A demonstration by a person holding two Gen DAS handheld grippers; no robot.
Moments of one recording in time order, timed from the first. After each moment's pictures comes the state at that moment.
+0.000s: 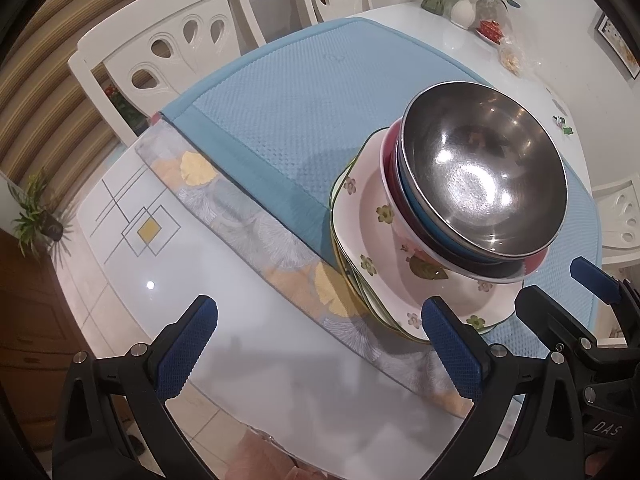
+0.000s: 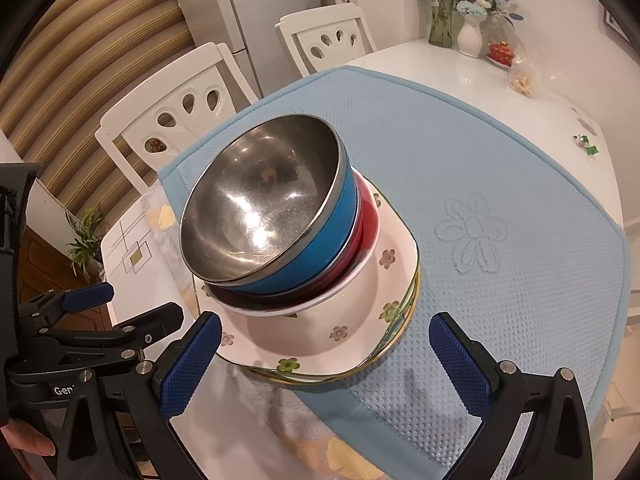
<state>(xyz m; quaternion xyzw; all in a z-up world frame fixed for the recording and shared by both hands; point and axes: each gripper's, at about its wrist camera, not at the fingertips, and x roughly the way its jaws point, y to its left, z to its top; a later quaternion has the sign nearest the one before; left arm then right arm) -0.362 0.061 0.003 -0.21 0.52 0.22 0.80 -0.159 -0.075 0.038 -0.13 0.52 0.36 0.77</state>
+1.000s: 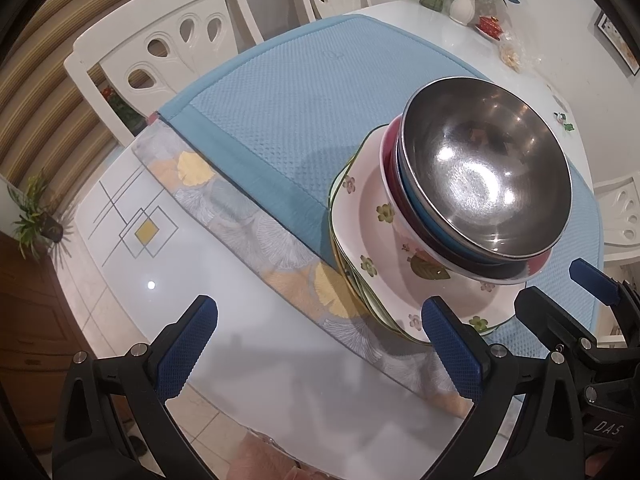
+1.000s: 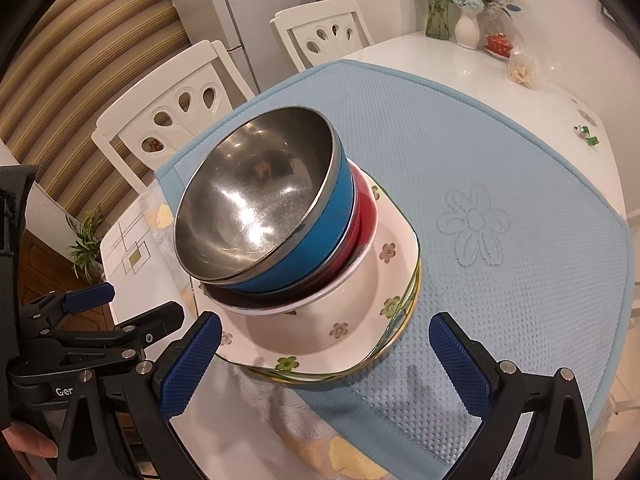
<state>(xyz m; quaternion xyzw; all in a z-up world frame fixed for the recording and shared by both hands) -0.359 0.066 -0.002 -0.20 0.53 0.22 0.80 -0.157 -0.075 0.033 -0.12 0.53 0.36 0.76</state>
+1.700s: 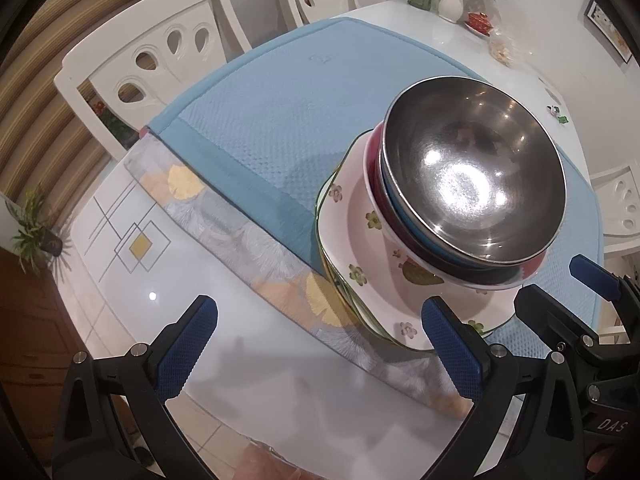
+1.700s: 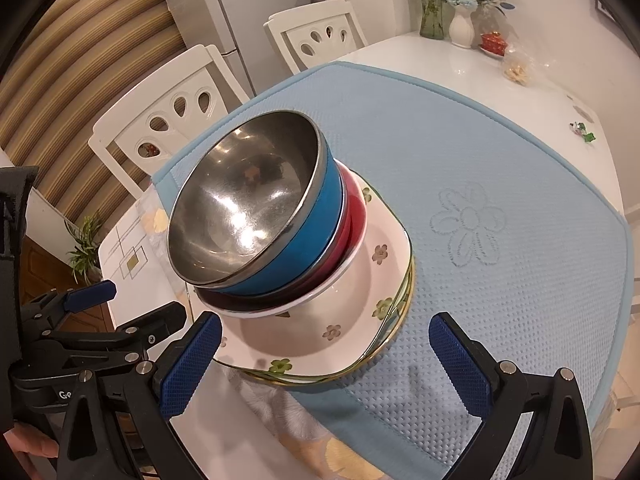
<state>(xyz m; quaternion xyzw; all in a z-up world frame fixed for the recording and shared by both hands) -0.350 0.058 0.002 -0.18 0.53 0.21 0.80 -0.155 -0.078 0.034 -0.11 0.53 0.35 0.77</state>
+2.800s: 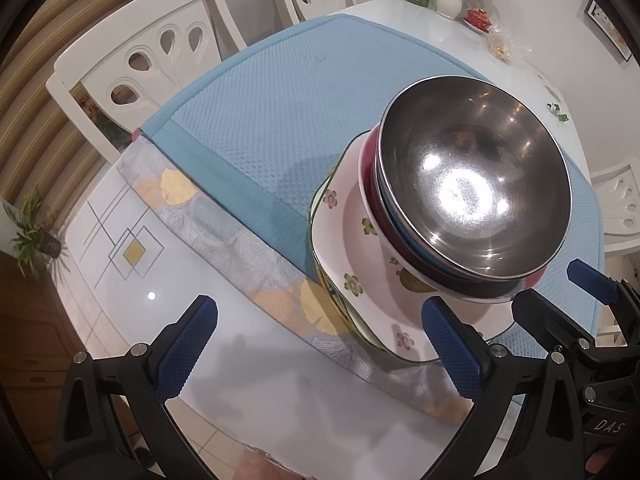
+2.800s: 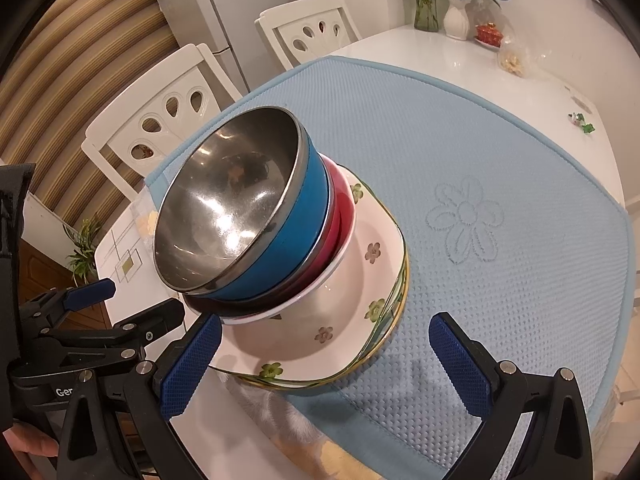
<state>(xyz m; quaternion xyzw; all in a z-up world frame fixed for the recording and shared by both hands) -0.341 0.059 -0.001 -0.18 0.53 0.21 0.80 -0.148 -0.081 0.029 -0.11 0.54 0.34 0.76</state>
